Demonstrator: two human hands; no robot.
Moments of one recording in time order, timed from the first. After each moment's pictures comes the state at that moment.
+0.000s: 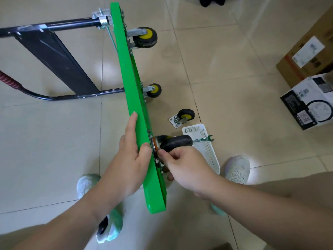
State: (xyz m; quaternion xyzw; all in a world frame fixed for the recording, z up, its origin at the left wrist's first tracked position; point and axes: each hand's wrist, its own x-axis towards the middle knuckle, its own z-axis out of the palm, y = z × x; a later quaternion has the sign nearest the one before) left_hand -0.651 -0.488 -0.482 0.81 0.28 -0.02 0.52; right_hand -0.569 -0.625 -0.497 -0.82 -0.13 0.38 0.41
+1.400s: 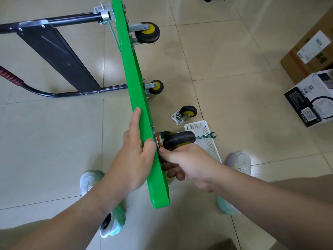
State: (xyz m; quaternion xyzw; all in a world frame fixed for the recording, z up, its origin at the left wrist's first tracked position) left_hand -0.649 -0.488 -0.484 0.80 0.28 -0.02 0.53; right_hand -0.562 -0.625 -0.504 -0.67 -0.03 0.54 0.50
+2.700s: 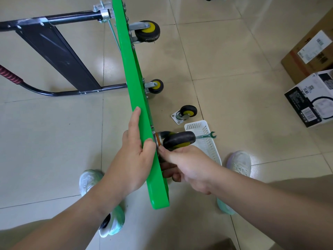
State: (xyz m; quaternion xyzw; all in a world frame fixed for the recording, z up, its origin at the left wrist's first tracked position) left_hand -0.649 -0.489 -0.481 0.80 0.28 -0.02 0.54; right_hand -0.566 -0.622 -0.506 -0.64 0.02 0.56 0.53
